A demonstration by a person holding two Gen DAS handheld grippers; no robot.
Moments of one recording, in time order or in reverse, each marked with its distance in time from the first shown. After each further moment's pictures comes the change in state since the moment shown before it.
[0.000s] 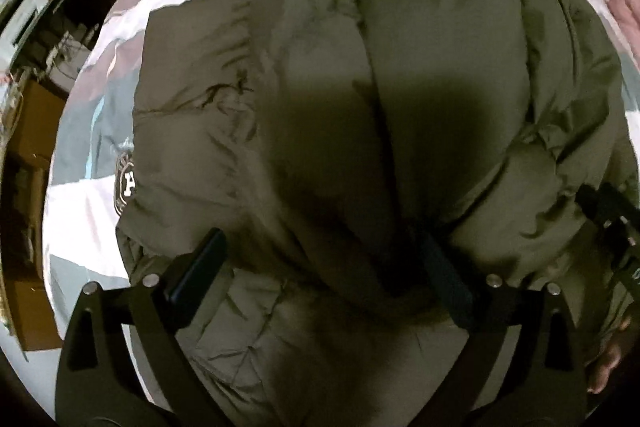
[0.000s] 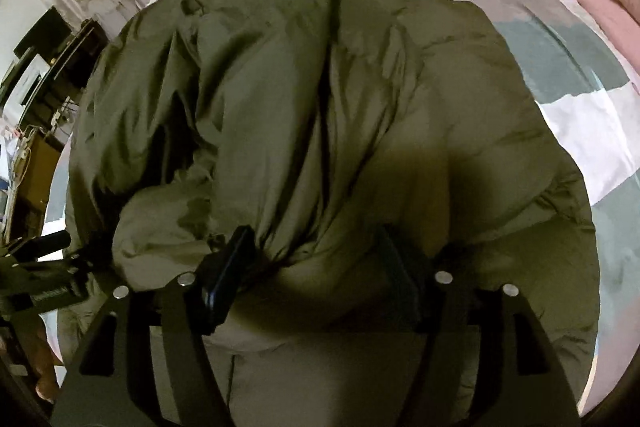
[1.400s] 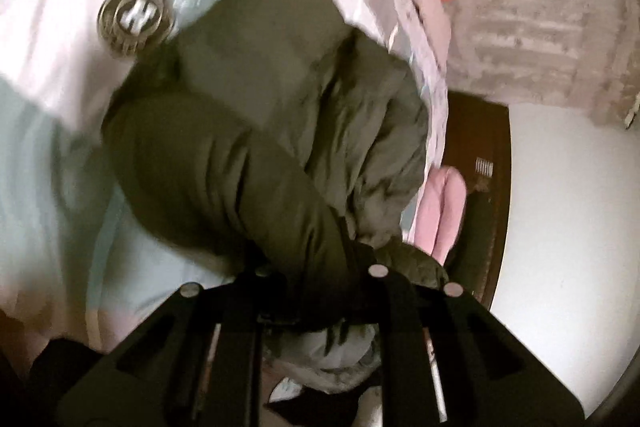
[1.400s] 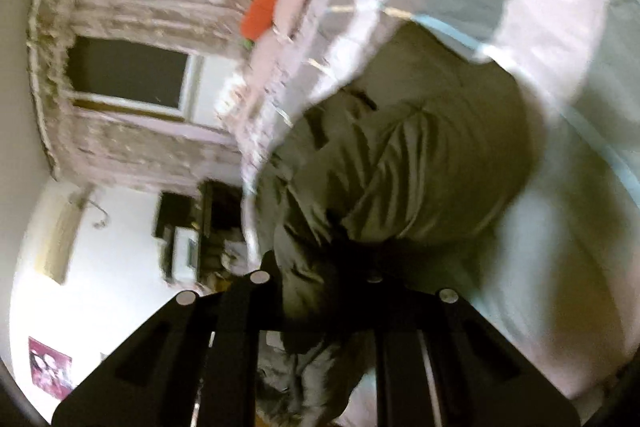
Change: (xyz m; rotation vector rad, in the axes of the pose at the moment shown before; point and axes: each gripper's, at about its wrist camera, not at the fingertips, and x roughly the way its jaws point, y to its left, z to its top) left arm -0.021 0.233 -0.098 -0.737 0.070 -0.990; right arm -0.117 -0.128 -0.011 0.653 -0.204 0.667
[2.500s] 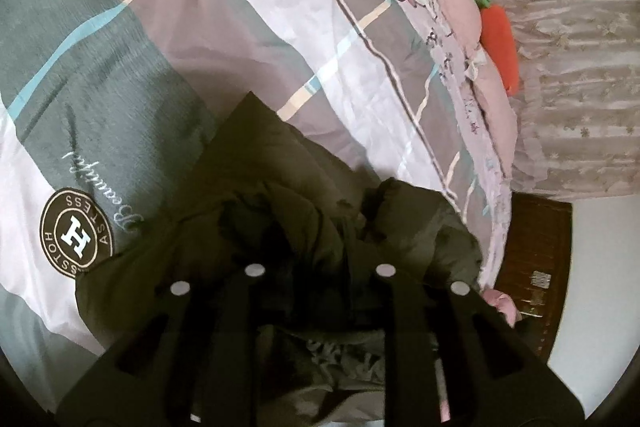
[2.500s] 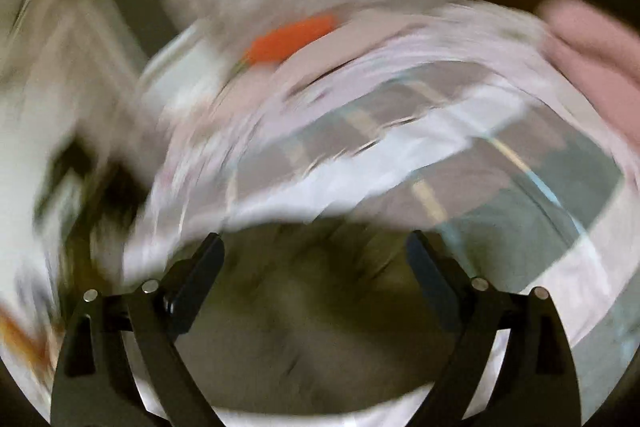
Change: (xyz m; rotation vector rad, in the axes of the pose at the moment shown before) left arm 0.067 -0.062 0.143 -0.102 -0.296 0.249; right arm 0.140 0.131 0.052 -0.799 -0.002 -0.413
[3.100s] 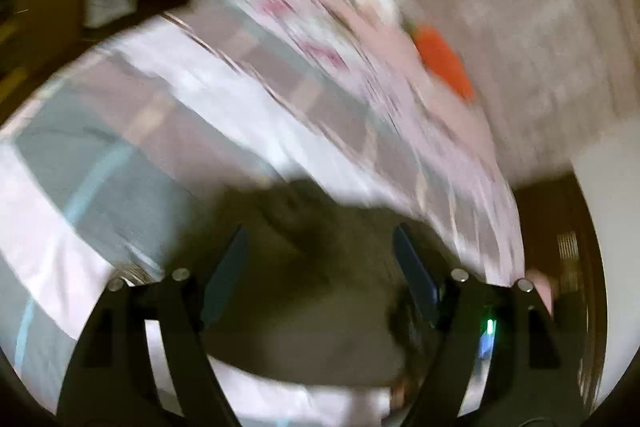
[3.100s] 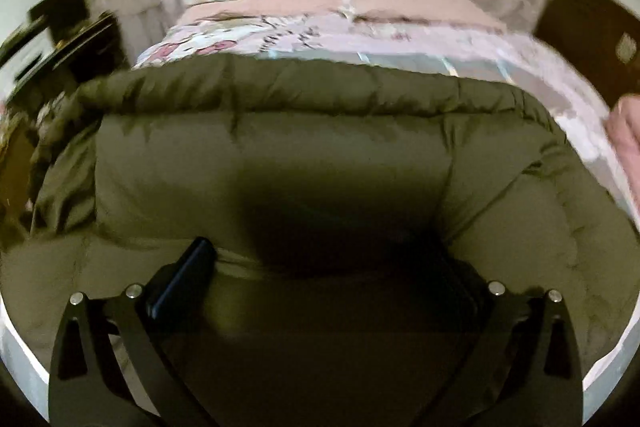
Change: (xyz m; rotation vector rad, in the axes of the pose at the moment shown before) left arm -0.079 -0.080 -0.047 0.360 -0.201 0.016; right arm 0.211 0.135 -0.015 -0.110 0.156 -0.204
